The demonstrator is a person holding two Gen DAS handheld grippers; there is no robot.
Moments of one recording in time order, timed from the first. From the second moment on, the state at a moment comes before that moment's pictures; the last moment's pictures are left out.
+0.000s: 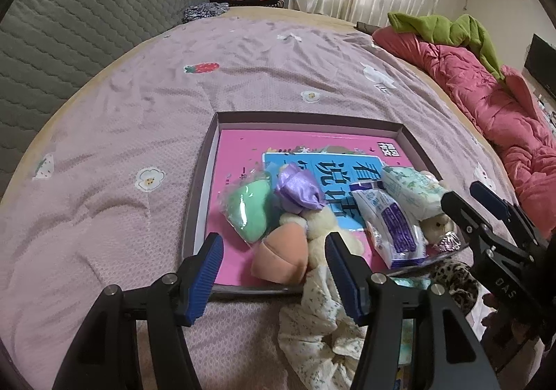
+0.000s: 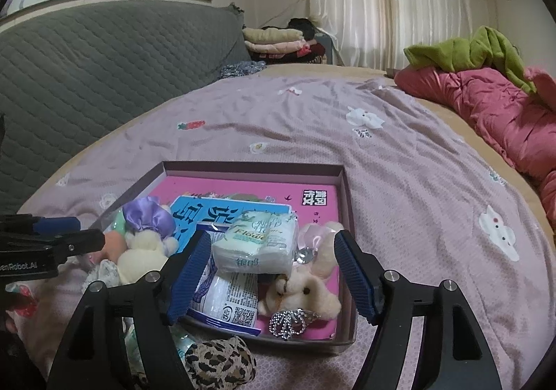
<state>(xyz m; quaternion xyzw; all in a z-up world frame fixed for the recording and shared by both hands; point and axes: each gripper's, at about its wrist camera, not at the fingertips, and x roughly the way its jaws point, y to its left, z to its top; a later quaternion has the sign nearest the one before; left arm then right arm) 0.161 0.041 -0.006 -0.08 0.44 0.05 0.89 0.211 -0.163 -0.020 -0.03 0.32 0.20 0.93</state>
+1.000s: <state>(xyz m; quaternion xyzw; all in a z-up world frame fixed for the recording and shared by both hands) 0.127 0.037 0.026 -0.09 0.42 0.03 0.90 0.144 -0.195 0.026 -0.02 0.27 0.15 0.95</state>
